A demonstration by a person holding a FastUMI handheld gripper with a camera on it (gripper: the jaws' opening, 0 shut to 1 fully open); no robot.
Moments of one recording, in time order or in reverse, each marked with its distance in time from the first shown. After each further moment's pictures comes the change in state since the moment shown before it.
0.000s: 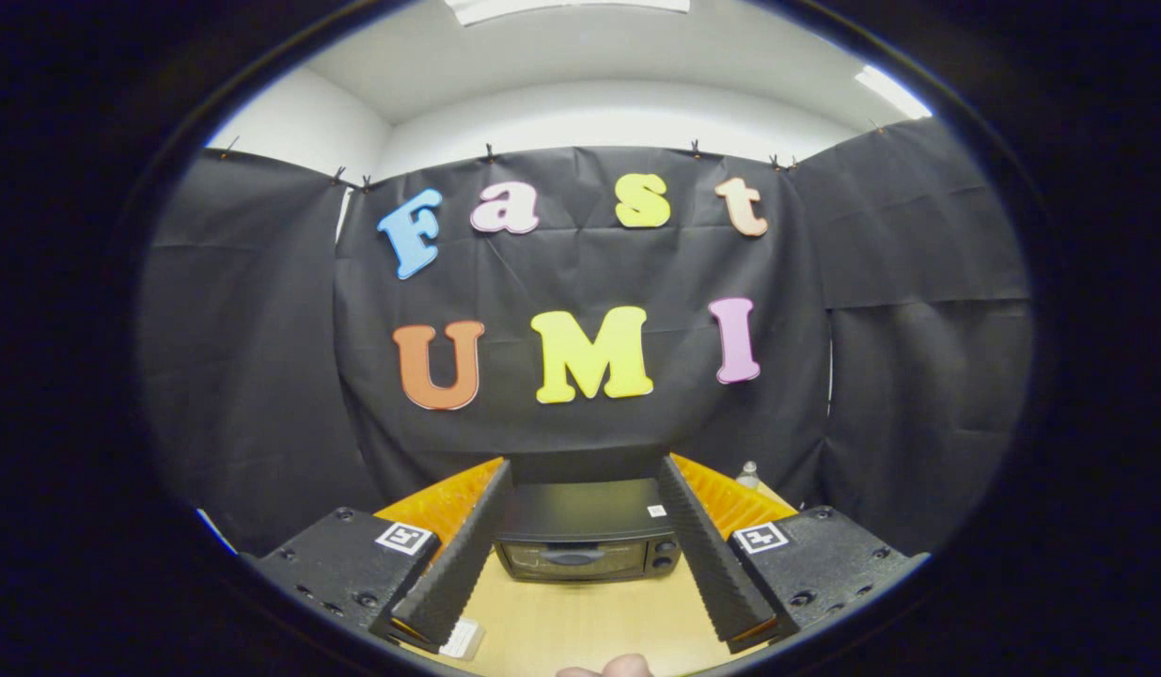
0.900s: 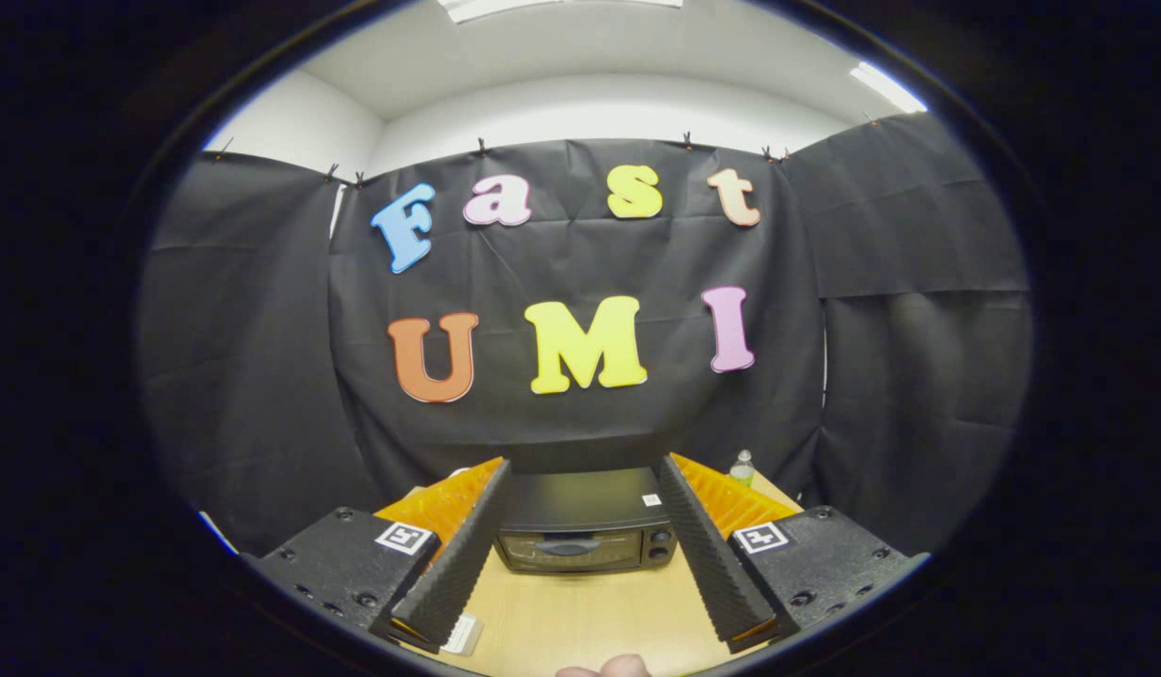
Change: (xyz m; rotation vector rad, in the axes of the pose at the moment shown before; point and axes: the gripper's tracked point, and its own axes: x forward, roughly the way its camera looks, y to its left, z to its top) arm -0.002 -0.004 -0.007 0.016 0.025 -0.004
